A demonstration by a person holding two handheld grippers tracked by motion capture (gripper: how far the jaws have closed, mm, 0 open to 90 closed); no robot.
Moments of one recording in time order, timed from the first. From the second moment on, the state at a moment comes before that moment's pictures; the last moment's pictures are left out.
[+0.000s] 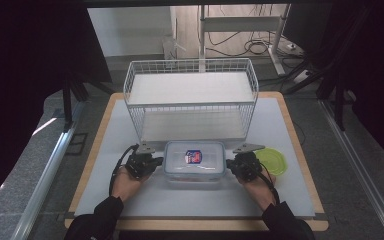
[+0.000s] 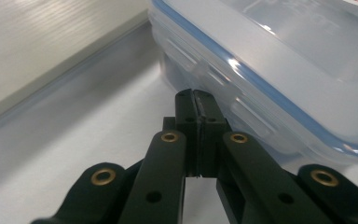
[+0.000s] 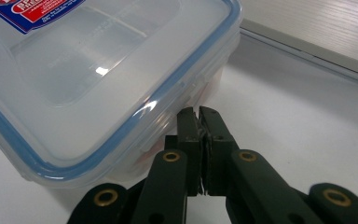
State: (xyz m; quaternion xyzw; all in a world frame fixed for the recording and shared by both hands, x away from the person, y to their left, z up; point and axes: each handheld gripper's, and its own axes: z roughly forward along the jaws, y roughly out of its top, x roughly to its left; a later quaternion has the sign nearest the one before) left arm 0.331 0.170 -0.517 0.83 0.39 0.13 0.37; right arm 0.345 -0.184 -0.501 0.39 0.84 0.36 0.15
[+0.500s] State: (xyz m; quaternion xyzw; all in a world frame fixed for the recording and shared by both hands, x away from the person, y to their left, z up) left arm 0.317 0.174 -0.516 0.84 0.38 0.11 0.38; right arm 0.341 -0.181 -0.499 0.38 0.84 0.35 0.15
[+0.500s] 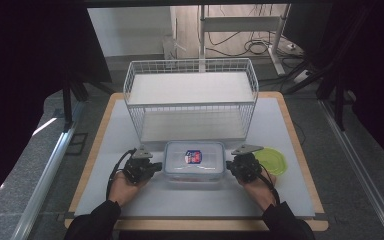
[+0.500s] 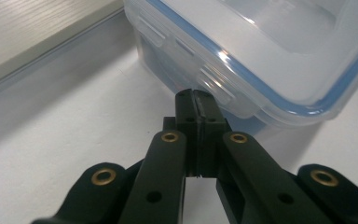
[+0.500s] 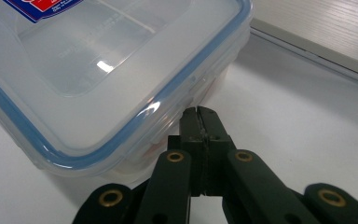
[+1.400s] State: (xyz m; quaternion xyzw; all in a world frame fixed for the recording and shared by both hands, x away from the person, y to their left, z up) left arm 0.285 0.199 -0.508 0.82 0.36 0.16 0.41; right arm 0.327 -0.213 -0.478 0.35 0.84 0.40 0.14
